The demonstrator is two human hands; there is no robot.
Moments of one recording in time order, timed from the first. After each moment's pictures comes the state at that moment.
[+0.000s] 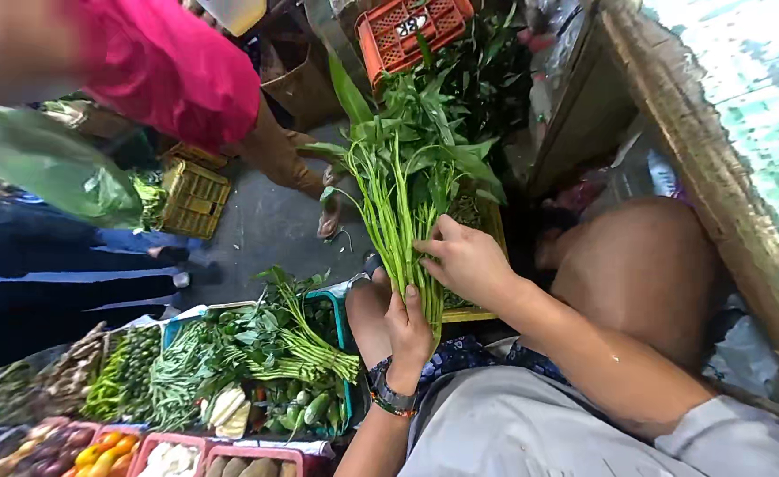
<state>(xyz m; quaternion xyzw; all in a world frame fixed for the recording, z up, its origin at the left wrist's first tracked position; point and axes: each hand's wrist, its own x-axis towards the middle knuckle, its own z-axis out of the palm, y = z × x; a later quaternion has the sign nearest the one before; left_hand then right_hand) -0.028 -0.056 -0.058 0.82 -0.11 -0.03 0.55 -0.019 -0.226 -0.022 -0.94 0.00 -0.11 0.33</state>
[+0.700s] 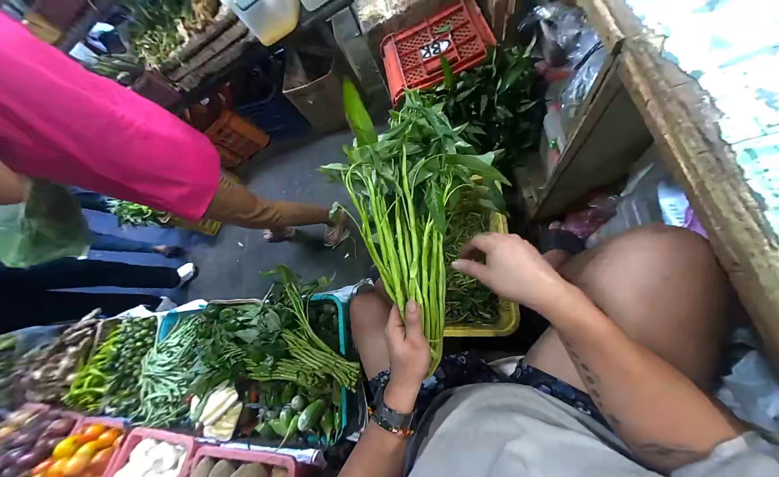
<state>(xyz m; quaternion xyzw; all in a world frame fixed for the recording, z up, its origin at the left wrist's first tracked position) -0.035 -0.045 -0.042 0.78 -0.09 -0.02 0.62 -0.023 -0.268 -0.005 -0.89 0.12 0.09 0.42</state>
